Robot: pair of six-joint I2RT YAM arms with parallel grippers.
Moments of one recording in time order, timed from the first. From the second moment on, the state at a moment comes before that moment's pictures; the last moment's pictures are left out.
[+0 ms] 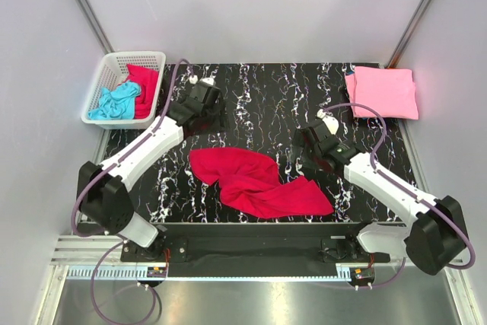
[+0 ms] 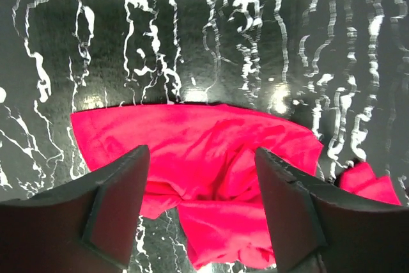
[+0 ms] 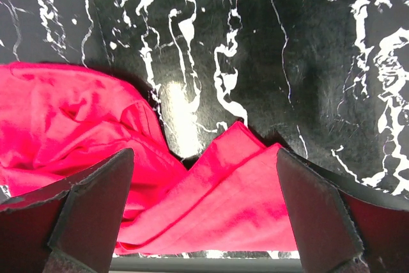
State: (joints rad) left arm -0.54 1.51 1.34 -0.70 -0.16 -0.54; right arm 0.58 1.21 0.89 -0.61 0.28 0.76
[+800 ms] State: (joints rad) left arm -0.28 1.63 1.08 -0.60 -0.21 -0.81; right arm 0.58 1.30 0.88 -0.55 0.22 0.76
